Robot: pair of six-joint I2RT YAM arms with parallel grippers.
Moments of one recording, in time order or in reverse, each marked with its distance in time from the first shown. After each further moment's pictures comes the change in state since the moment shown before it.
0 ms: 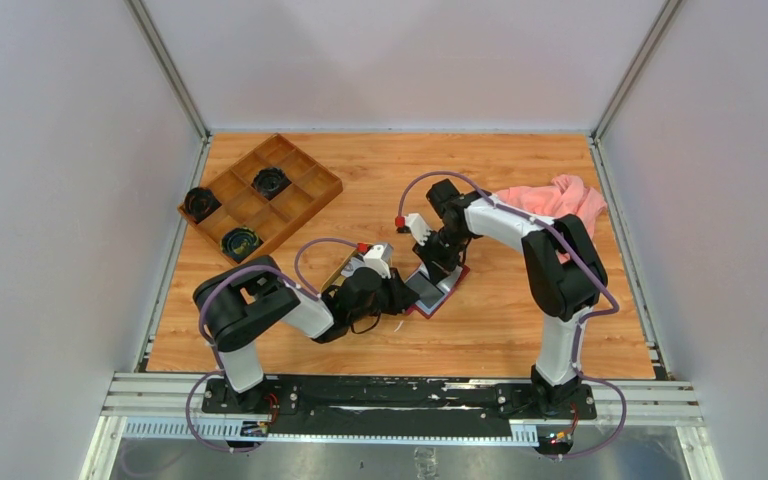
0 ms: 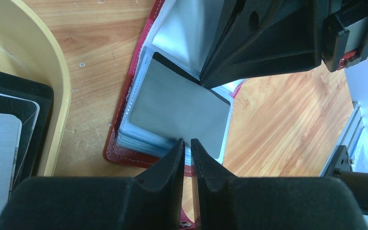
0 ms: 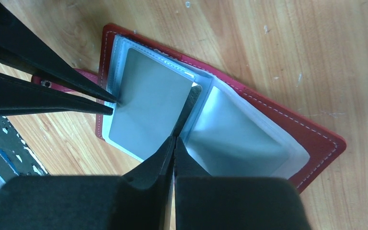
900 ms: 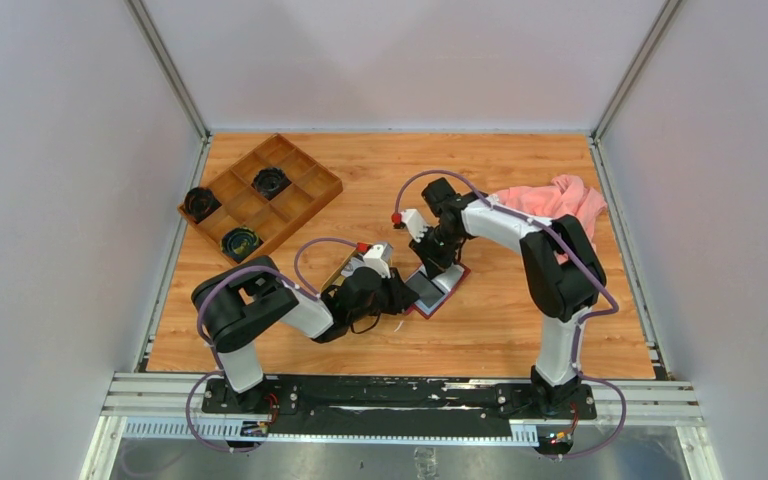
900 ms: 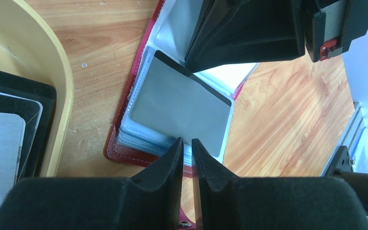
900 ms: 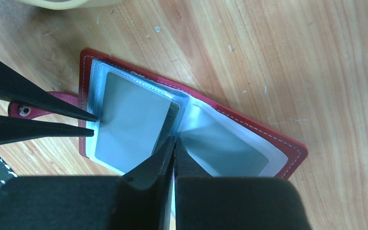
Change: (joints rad) left arm 0.000 -0.011 0.000 -0.011 -0.003 0.002; right arm 0.010 0.001 0.000 0.079 0.061 0.062
